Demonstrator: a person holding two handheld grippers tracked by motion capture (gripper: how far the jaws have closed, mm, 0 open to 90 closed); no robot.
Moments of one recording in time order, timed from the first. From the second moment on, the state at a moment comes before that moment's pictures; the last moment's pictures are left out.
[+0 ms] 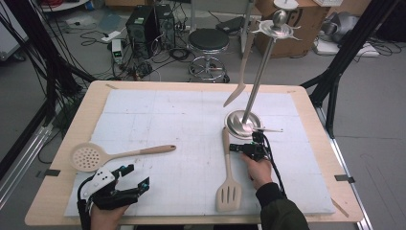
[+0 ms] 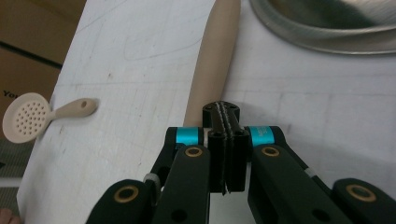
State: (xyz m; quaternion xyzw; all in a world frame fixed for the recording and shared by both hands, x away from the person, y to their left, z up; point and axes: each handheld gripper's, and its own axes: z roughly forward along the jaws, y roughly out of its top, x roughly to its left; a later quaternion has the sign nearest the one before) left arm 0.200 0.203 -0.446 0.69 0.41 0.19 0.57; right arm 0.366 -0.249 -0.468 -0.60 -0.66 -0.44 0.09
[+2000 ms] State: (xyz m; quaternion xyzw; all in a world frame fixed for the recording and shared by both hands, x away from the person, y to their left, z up) left arm 0.209 0.192 -0.445 0.69 0.39 0.18 0.57; right arm 0.339 -0.217 -0.440 -0.49 -0.76 -0.40 0.18
